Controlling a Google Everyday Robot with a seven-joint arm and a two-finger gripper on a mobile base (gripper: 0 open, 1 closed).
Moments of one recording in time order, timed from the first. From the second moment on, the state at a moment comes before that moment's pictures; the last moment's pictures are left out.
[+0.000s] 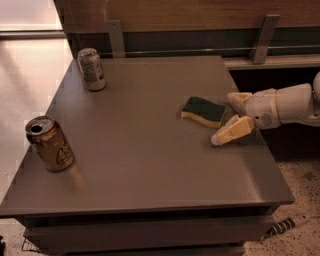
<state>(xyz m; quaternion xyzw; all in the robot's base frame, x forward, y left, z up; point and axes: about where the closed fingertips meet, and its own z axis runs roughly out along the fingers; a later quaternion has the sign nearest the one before) 0.574 -0.177 0.818 -0.47 0.74 0.25 0.41</state>
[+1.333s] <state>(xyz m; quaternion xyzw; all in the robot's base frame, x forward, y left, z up) 0.571 -0.152 0.808 -0.47 0.72 0.29 0.41</state>
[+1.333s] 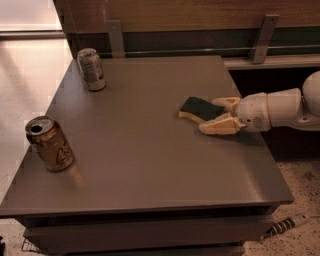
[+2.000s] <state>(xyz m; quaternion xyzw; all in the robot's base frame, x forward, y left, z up) 0.571 -0.152 0.810 -0.47 0.72 0.29 0.41</state>
